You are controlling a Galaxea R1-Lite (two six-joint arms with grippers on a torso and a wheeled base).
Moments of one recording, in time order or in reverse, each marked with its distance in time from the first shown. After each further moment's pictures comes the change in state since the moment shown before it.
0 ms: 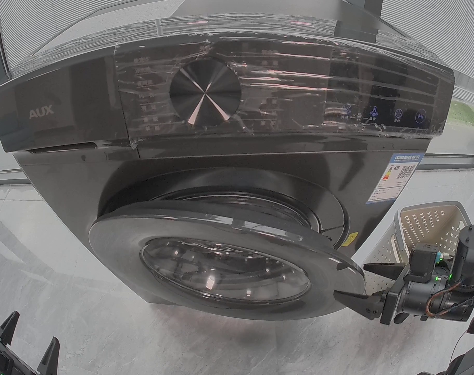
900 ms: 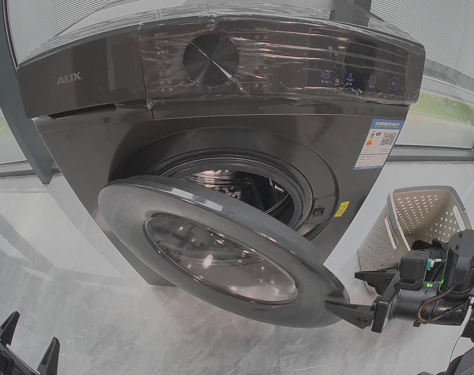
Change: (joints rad) left arm 0.000 0.000 0.000 0.001 0.000 0.000; right arm 0.039 0.049 0.009 -0.023 0.005 0.002
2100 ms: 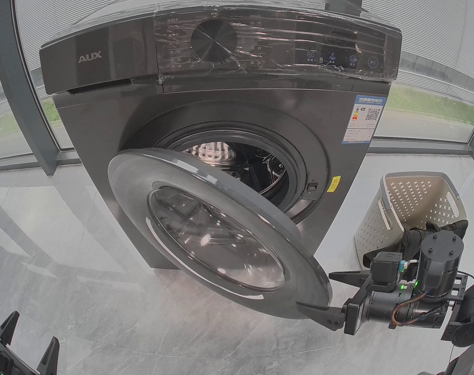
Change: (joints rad) left arm 0.000 0.000 0.000 -0.001 0.000 0.000; right arm 0.076 0.163 -0.064 -0.121 -0.013 0.017
